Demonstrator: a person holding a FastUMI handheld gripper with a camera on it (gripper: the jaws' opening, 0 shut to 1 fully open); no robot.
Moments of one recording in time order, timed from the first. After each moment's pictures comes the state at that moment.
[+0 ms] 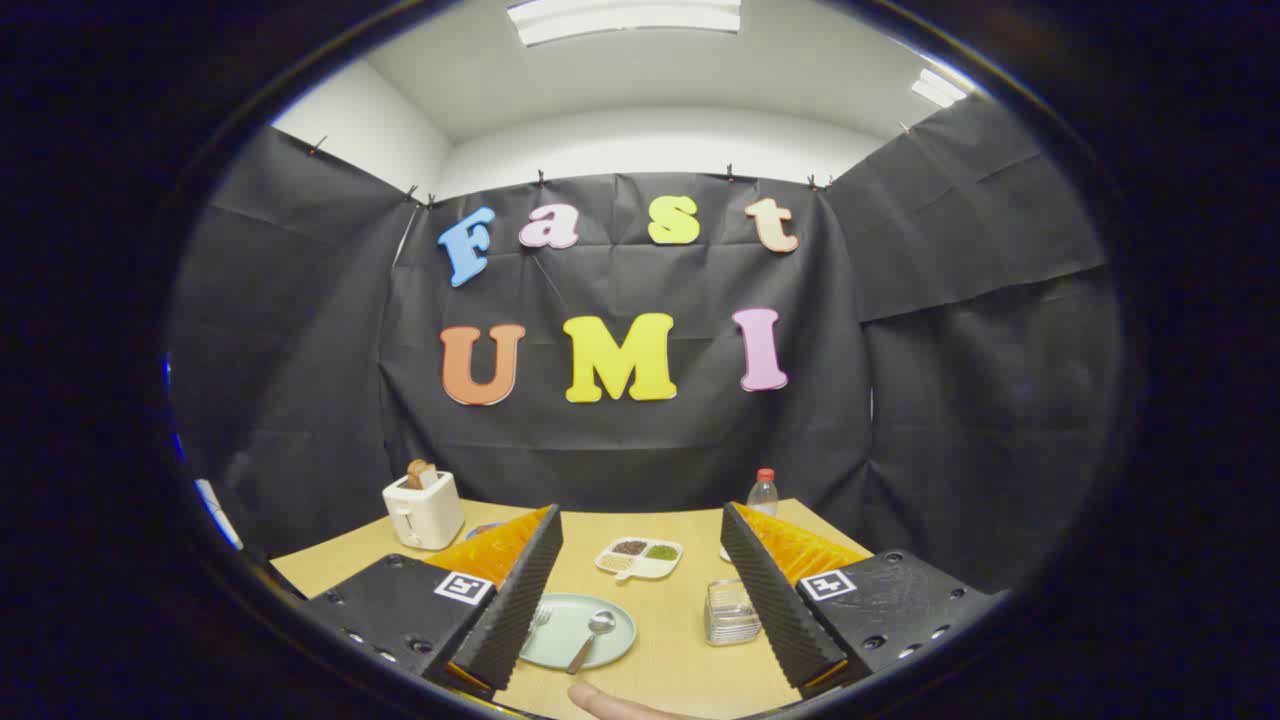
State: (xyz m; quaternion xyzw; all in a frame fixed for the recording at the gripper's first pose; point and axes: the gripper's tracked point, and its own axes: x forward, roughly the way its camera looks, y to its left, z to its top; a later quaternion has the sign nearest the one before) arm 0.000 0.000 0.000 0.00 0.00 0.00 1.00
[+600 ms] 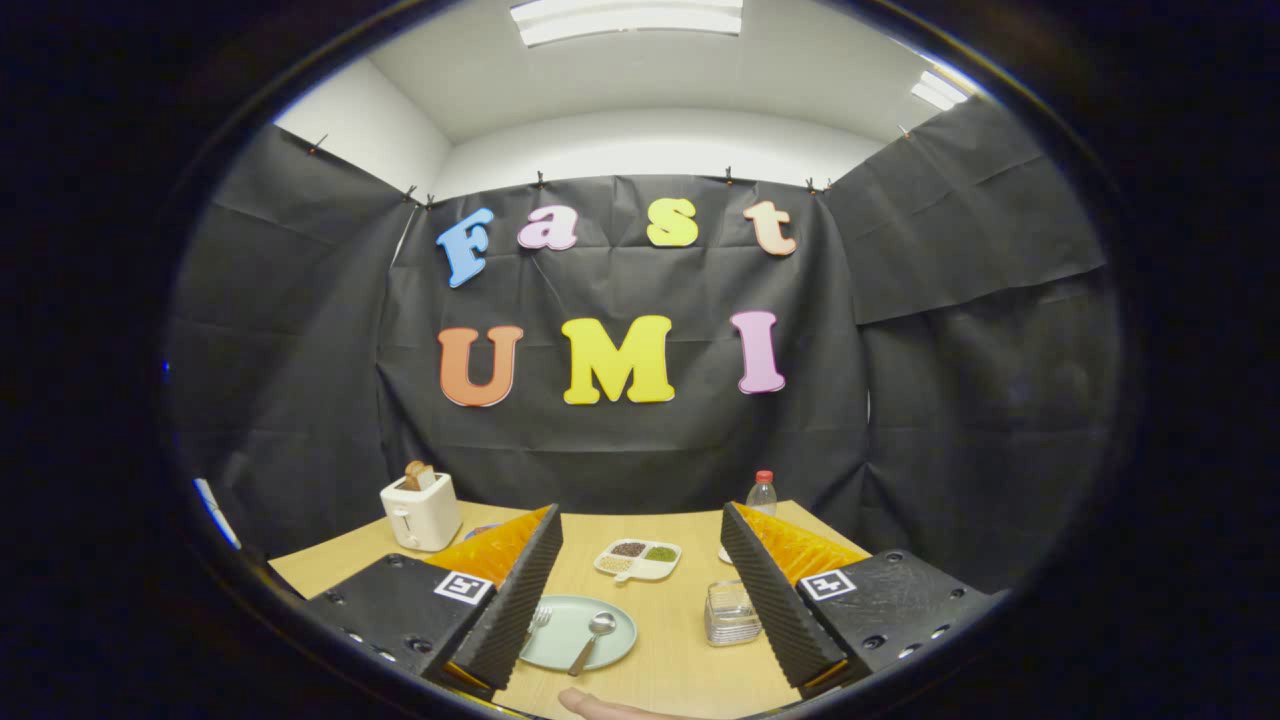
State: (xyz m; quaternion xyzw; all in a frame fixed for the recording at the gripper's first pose) arm 0.000 0.003 0.000 0.00 -0.01 0.00 1.00
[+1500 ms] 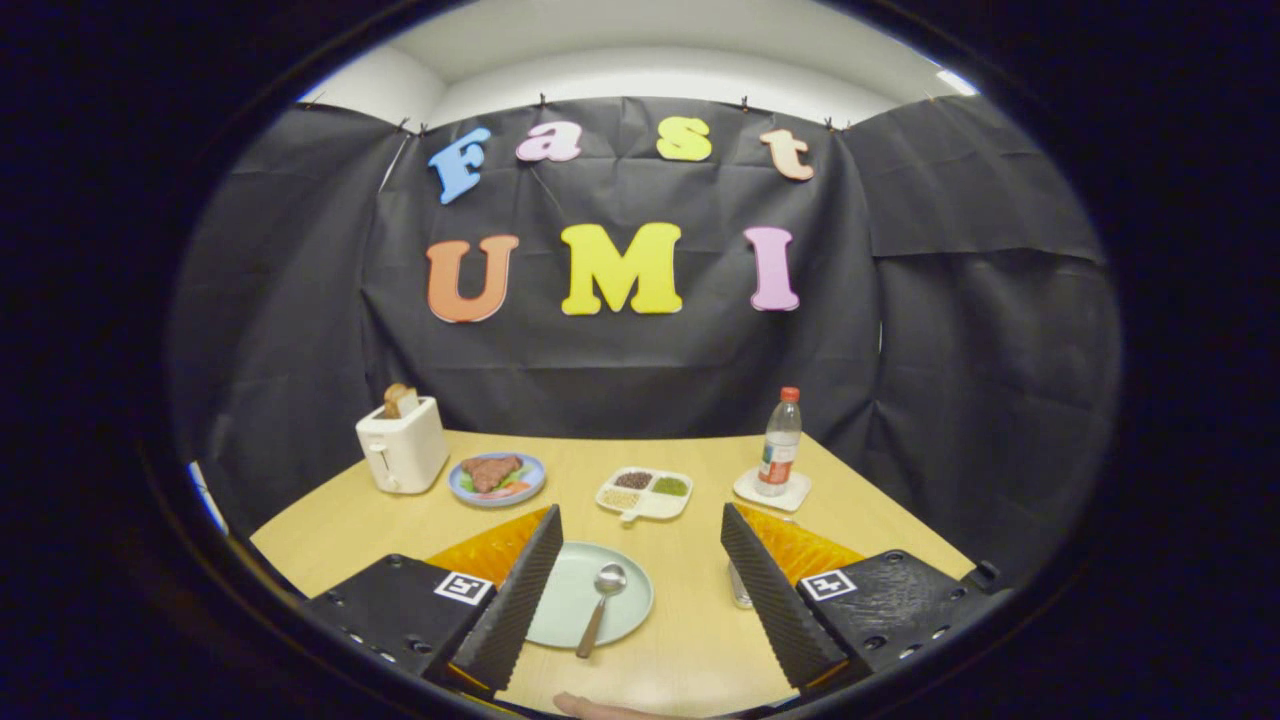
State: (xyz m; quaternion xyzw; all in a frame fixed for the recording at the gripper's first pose) arm 0.064 0.034 -0.106 -0.02 0.14 -0.02 0.99
